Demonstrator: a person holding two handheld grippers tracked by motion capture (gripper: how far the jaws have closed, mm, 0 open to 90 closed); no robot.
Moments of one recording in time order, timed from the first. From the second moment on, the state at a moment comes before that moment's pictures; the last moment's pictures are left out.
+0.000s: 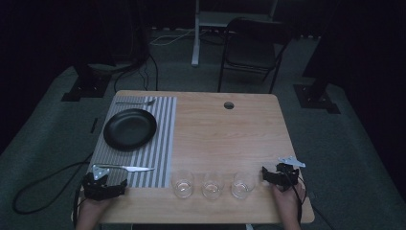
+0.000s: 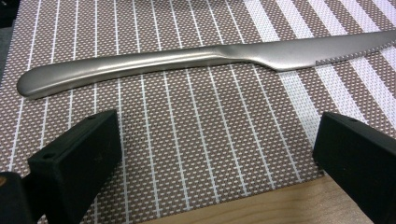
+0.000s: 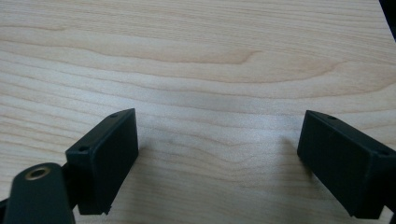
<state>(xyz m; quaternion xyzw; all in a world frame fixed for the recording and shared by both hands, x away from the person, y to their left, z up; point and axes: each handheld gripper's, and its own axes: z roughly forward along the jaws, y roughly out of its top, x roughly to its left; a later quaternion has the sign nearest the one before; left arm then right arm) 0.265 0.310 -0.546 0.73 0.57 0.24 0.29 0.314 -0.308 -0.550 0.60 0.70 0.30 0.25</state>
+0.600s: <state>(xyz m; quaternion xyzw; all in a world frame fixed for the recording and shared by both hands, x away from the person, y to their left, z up) 0.249 0.314 -0.536 0.78 0.51 0.20 0.31 0.314 -0.308 -0.550 0.60 0.70 0.30 0.25</state>
